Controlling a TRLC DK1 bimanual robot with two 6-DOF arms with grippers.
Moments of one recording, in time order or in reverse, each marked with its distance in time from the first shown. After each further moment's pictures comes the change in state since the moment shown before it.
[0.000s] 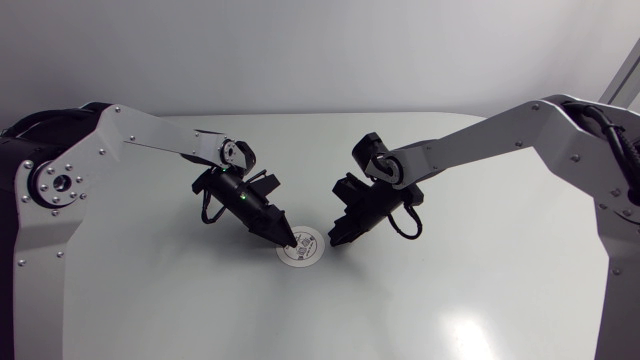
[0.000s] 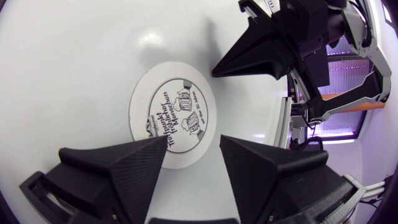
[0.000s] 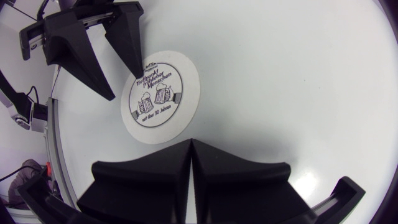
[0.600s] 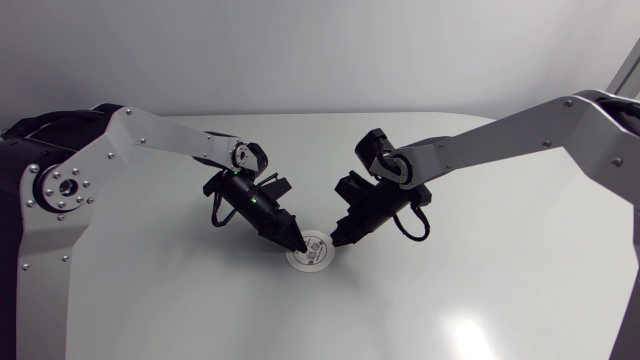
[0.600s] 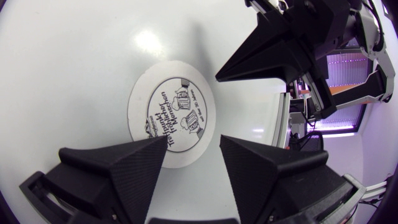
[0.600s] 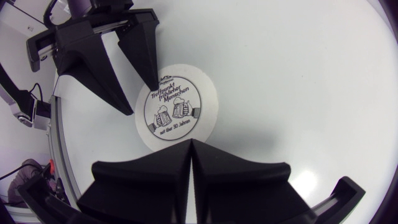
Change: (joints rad) left arm -0.052 0.000 -0.002 0.014 0.003 -0.018; right arm 0.009 -0.089 -0.064 -0.001 0.012 0.014
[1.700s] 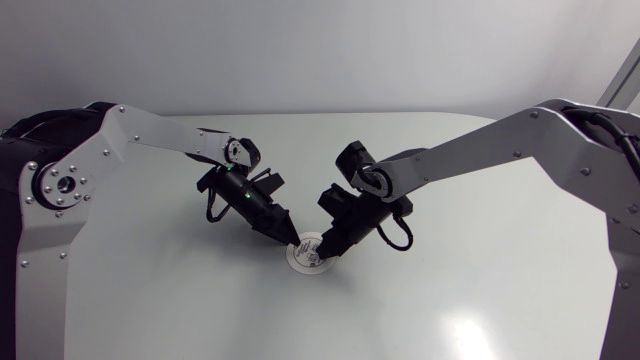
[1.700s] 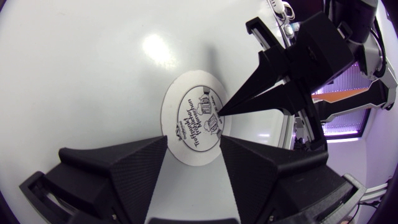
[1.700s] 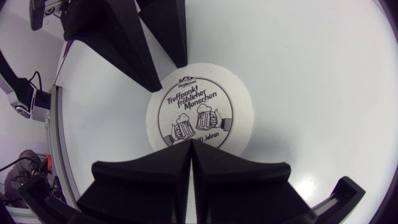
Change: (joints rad) left arm 0.032 0.005 0.023 0.009 -0.021 -0.005; right arm 0.084 0.051 0.003 0.035 -0.001 0.005
